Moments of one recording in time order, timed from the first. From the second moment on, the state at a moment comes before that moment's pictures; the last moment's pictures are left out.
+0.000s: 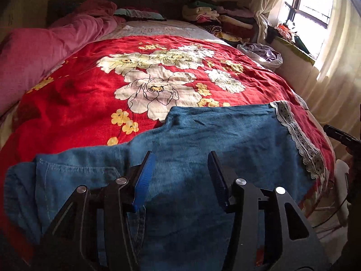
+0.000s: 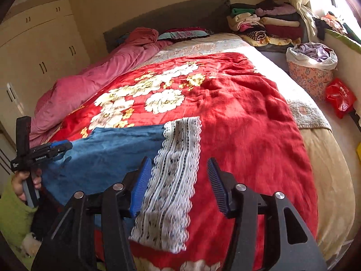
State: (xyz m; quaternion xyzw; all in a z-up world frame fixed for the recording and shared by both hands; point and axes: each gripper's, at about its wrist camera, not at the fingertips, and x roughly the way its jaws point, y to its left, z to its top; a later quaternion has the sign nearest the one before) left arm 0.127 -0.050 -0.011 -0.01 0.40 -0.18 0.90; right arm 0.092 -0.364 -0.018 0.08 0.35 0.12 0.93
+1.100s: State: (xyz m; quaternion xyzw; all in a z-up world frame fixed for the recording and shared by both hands) left arm 0.052 -0.077 -0.055 0.11 0.46 -0.17 0.86; right arm 0.059 -0.332 -0.065 0.08 0.40 0.14 0.90
